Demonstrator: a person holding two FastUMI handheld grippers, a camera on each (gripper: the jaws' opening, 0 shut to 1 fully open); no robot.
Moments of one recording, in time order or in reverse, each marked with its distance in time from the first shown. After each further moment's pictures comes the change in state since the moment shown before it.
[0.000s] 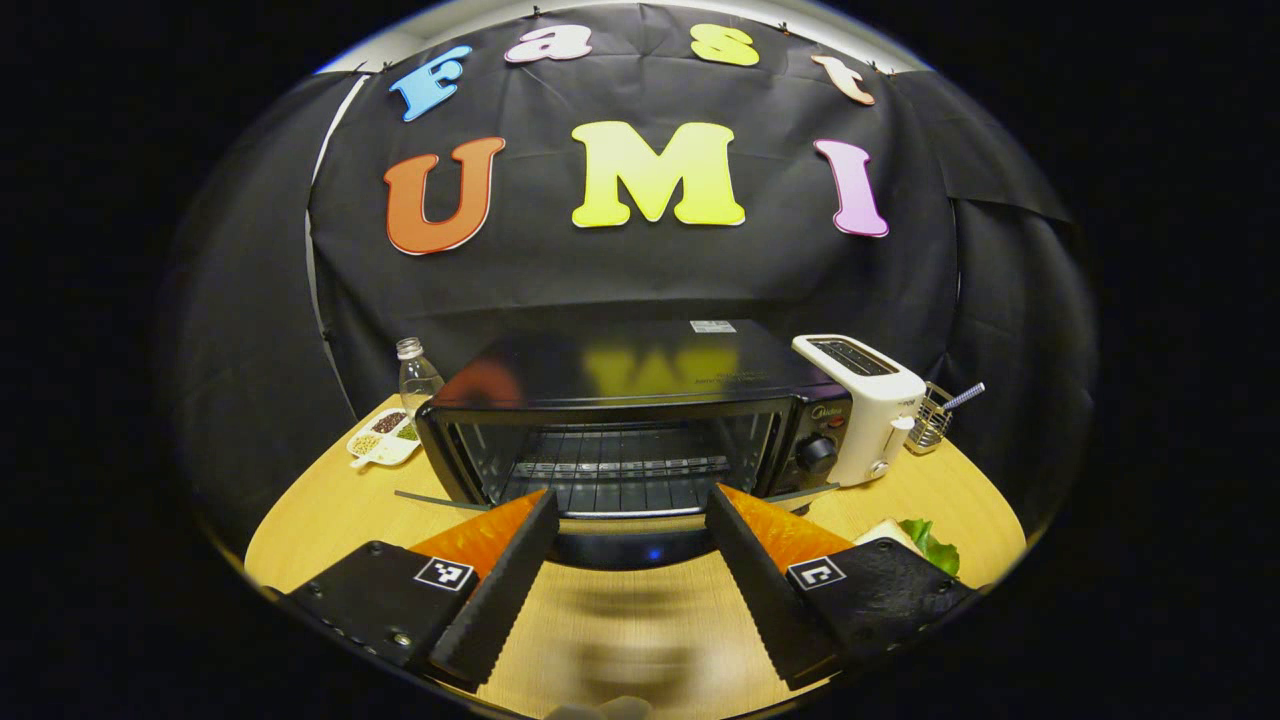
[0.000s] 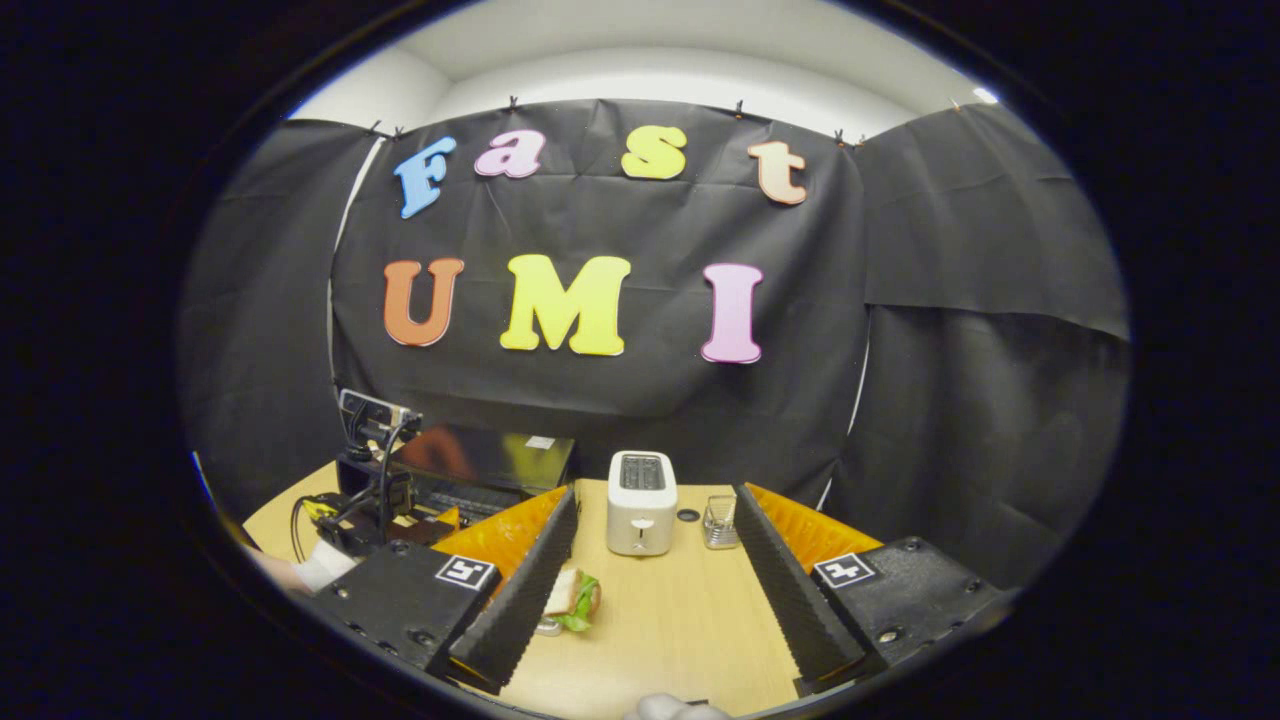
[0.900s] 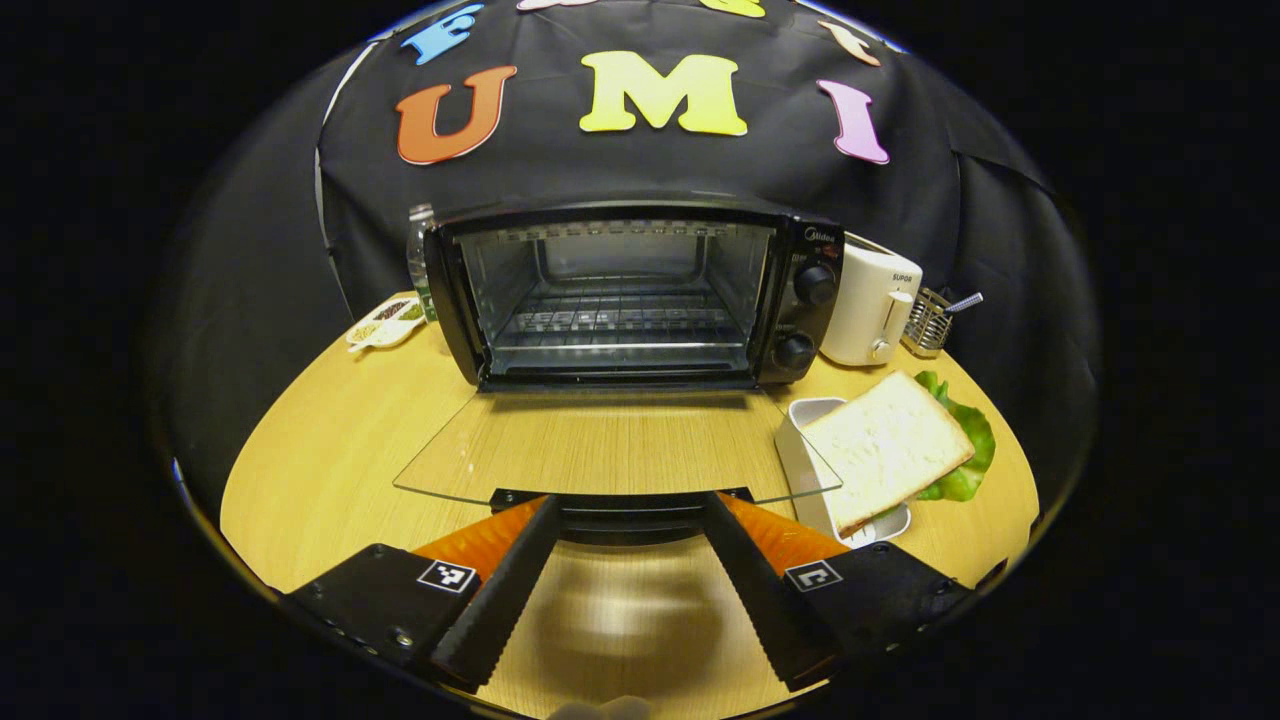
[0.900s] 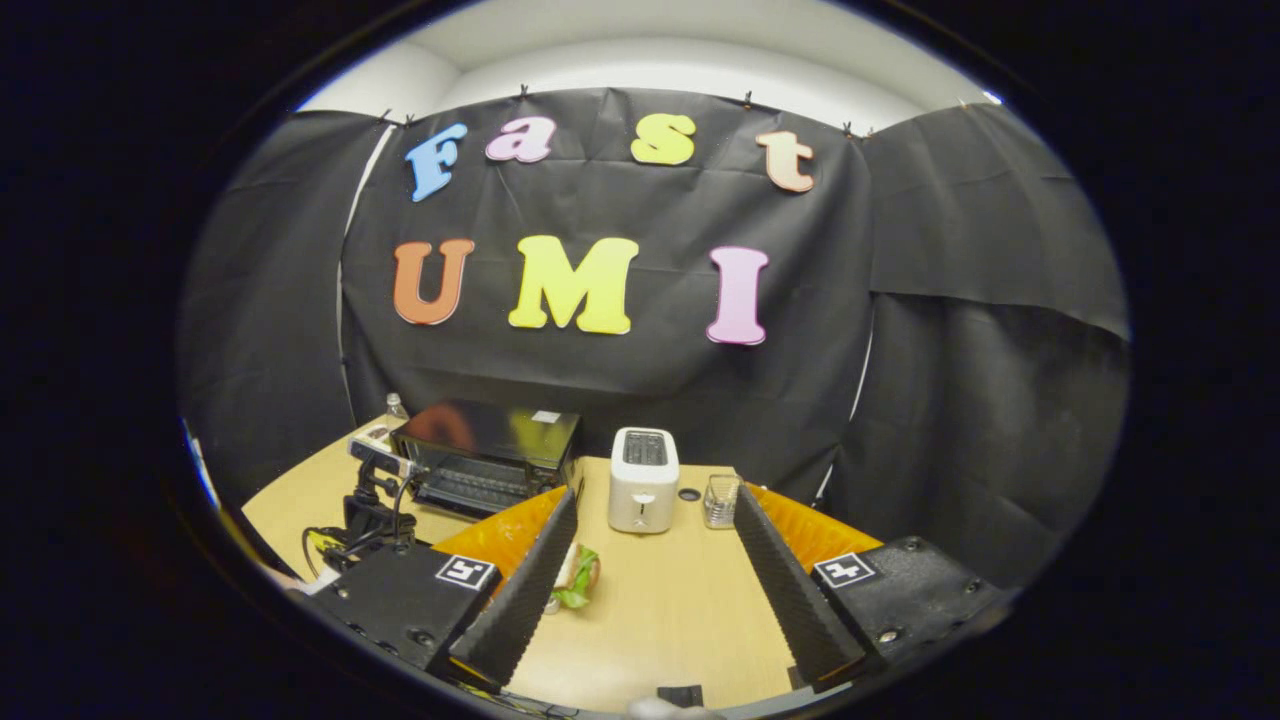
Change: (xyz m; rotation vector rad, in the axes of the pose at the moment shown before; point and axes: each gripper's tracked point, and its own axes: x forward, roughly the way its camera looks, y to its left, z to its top) left arm -0.030 -0.009 -0.127 -0.045 0.260 -0.006; right arm -0.017 -0.005 -0.026 -0.037 0.044 0.005
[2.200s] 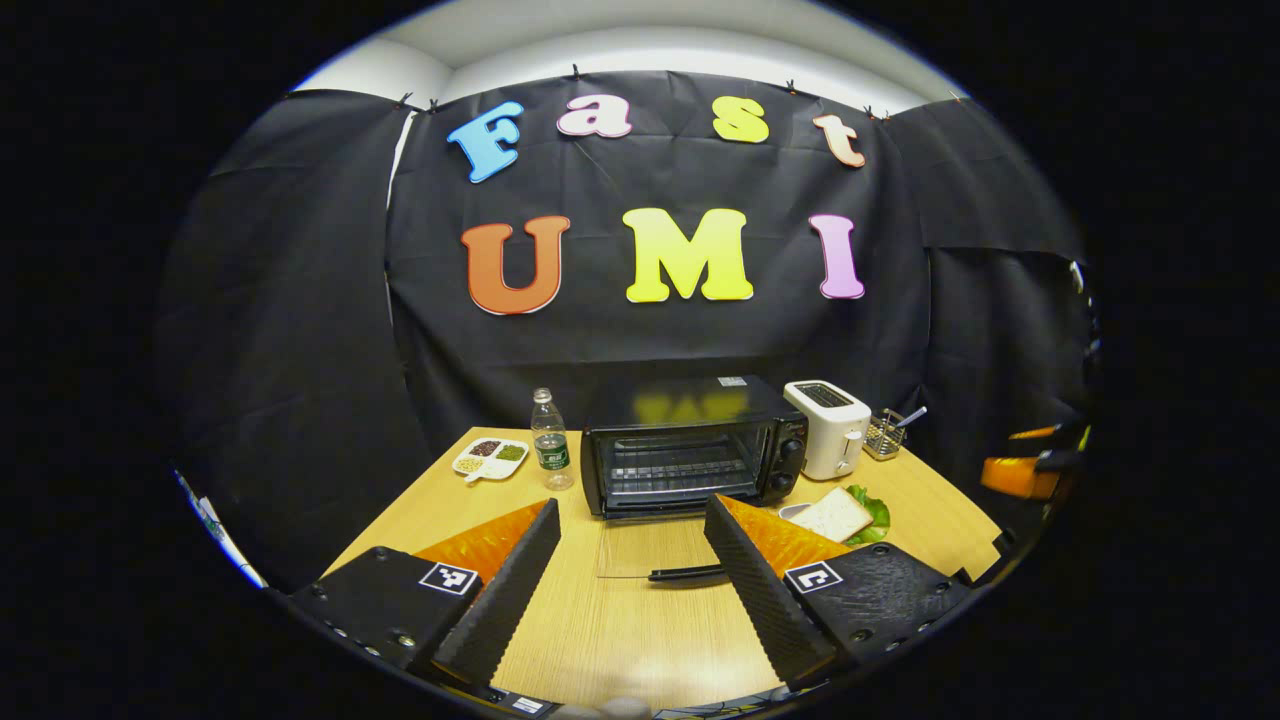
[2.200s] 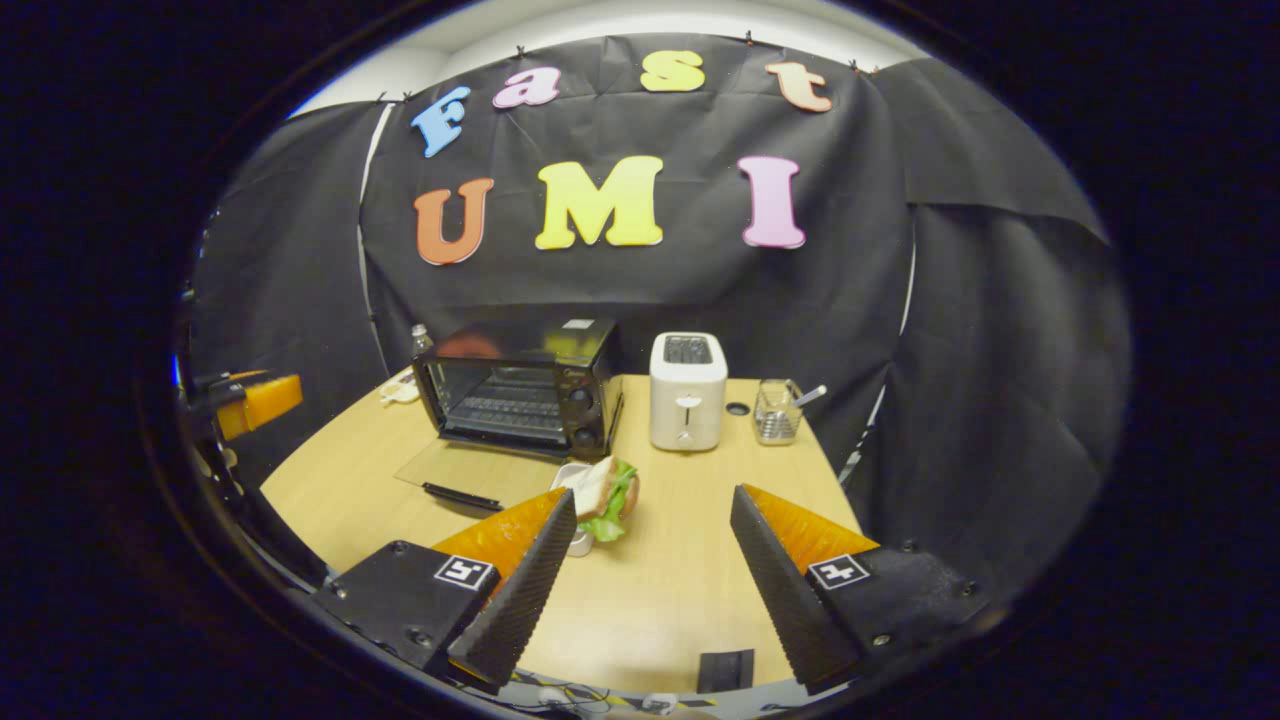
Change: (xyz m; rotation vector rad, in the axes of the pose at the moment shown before) left arm -0.236 0.084 0.119 0.031 -0.424 0.039; right arm 0.038 0.043 -0.142 0.105 0.223 0.177
